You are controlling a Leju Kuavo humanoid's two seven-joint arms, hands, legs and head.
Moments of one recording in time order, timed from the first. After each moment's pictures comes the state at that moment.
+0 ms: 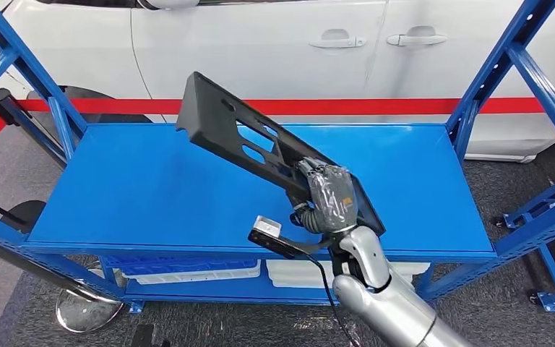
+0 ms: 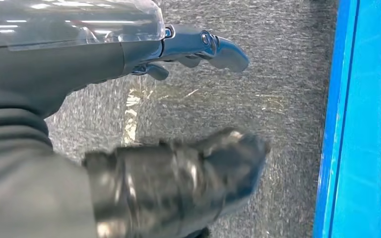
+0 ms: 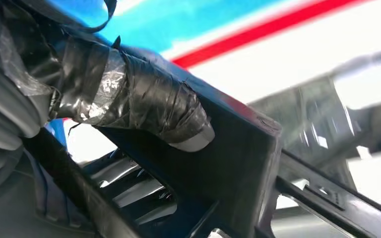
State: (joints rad) left arm -0.12 0.00 -0.90 -0.23 1.07 0.46 -0.42; right arm -0.50 -0.04 0.83 -1.37 0.81 -0.70 0.13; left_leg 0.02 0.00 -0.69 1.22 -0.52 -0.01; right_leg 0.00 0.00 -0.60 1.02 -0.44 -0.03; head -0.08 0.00
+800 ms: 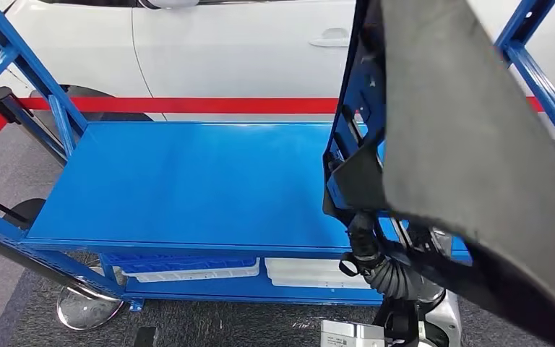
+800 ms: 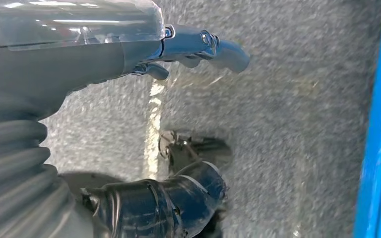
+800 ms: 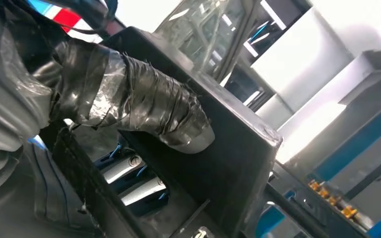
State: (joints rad) left arm -0.11 0.00 -0.90 -0.23 1.04 0.41 -0.31; right arm -0.21 -0.12 0.66 -2.01 0.63 -0.70 -0.18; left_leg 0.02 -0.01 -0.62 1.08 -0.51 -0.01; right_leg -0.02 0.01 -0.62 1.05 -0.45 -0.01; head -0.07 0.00
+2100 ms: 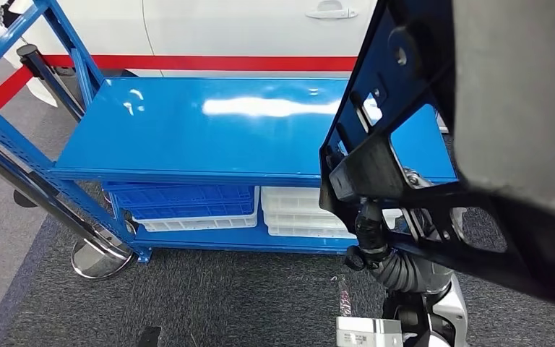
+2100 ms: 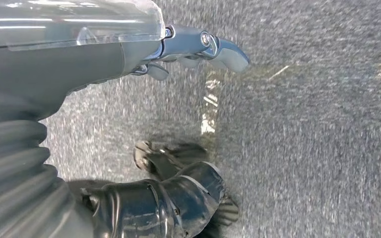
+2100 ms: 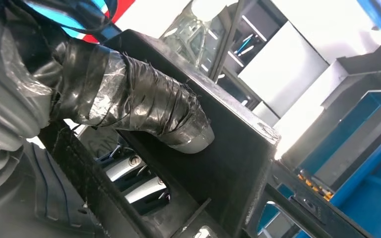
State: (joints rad) left arm -0.12 0.01 -0.97 -0.23 1.04 0.41 -0.33; right arm -0.26 -0.13 0.66 -2.01 0.51 -0.69 -0.20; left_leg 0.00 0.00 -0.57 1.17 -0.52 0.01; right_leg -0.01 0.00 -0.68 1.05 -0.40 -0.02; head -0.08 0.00
